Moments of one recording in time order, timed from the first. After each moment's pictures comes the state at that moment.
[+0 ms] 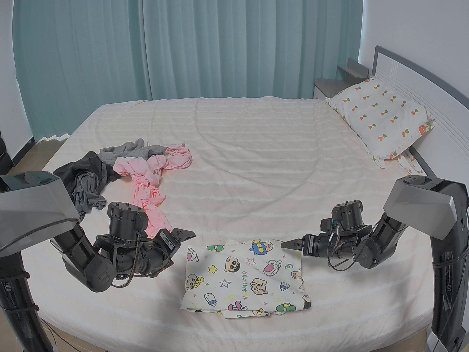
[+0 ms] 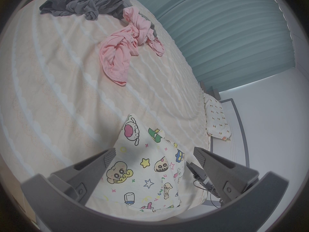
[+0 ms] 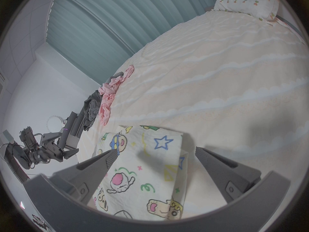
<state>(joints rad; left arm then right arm) -0.35 2.09 -0.59 -0.86 -0.17 -1.06 0.31 2.43 -0.93 -0.80 0.37 0.46</state>
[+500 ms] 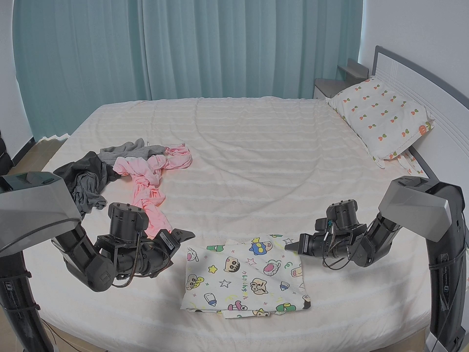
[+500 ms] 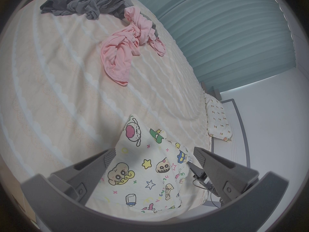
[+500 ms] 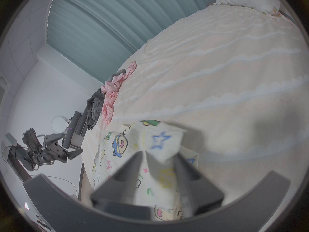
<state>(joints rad) -0.34 2.10 -0.59 -0.87 -0.17 -1.06 0.33 2.46 -0.99 -0.79 0.40 0.50</state>
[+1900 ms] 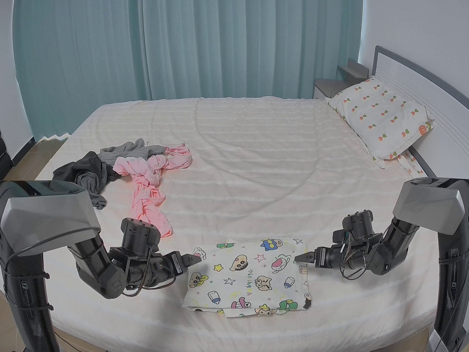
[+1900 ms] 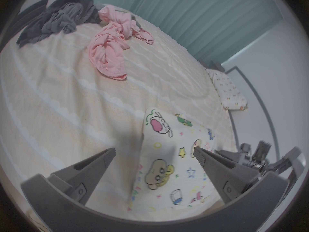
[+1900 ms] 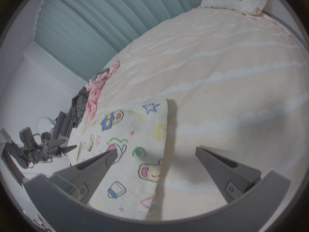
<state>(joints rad) -0.37 2.24 -0.59 -0.86 -0.12 -0.65 0.28 2.38 -0.75 -0.81 0.31 0.40</state>
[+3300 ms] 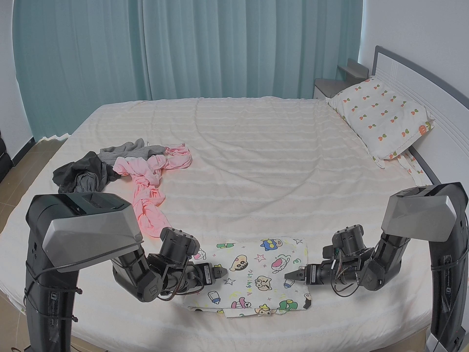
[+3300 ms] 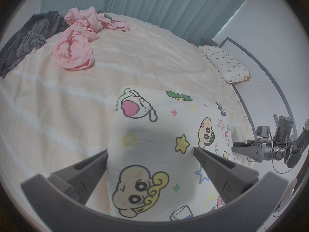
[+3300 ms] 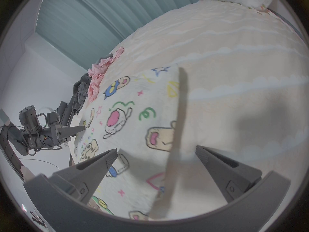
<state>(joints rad) -0.50 2.38 -0.80 -0.76 -0.04 -0.58 0.38 2.42 -0.71 -0.90 0.31 0.41</state>
